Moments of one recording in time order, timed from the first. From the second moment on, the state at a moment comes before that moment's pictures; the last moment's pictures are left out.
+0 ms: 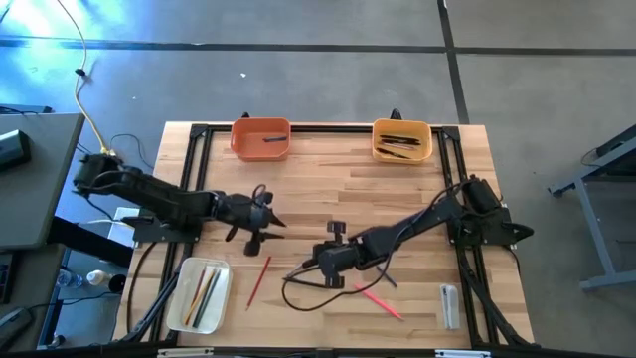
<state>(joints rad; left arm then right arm) 0.02 1.22 0.33 0.34 0.05 0.05 0.36 1.94 1.40 -0.44 0.34 0.23</state>
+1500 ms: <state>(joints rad) -0.09 1.50 0.53 0.26 -0.06 0.10 0.34 1.94 1.40 -0.43 0.39 0.16</state>
